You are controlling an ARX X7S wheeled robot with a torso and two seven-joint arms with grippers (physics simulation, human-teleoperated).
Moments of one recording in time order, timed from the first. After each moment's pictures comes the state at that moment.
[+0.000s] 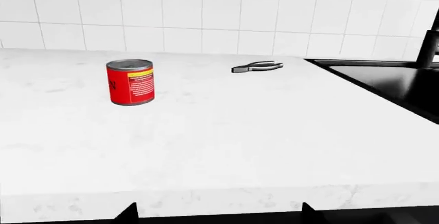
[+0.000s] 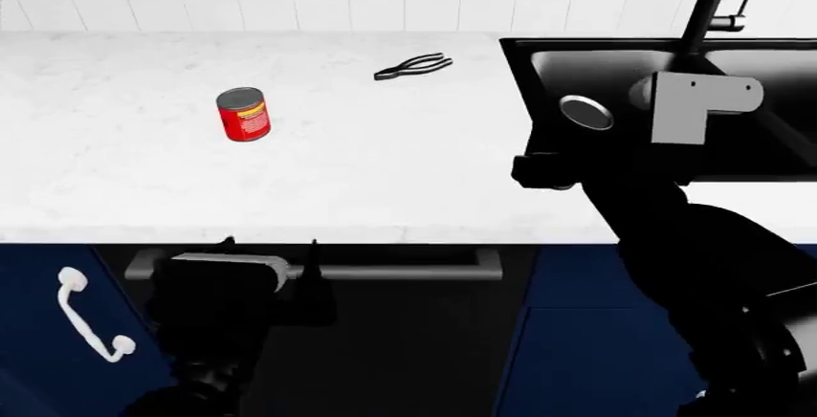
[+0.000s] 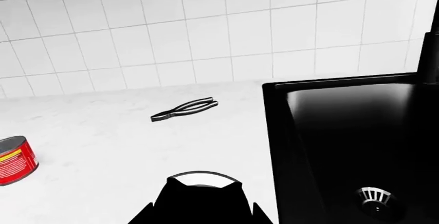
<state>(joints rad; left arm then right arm) -0.18 -0.34 0.17 0.55 -0.51 -0.64 -0.34 0.78 0.26 0.06 -0.31 0.60 1.14 0.19</state>
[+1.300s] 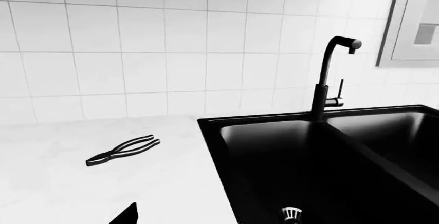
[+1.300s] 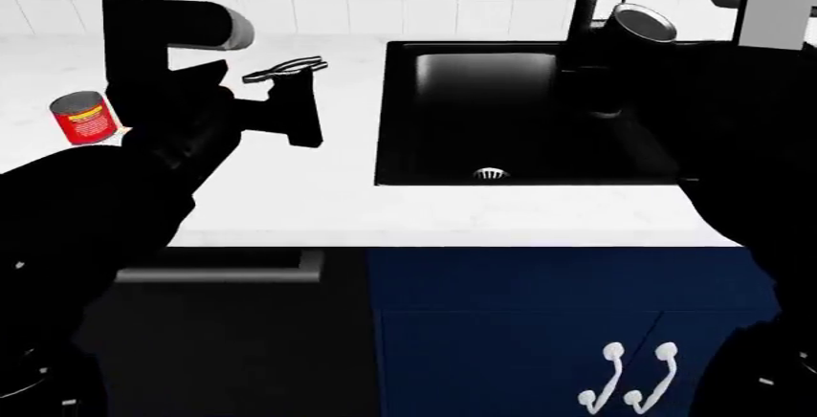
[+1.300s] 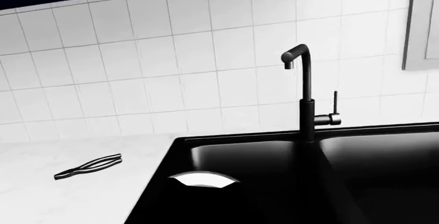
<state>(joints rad) -0.96 -0.38 0.09 0.28 -0.85 -1.13 -0.28 1.02 0.31 0.13 -0.32 0.70 1.30 0.26</state>
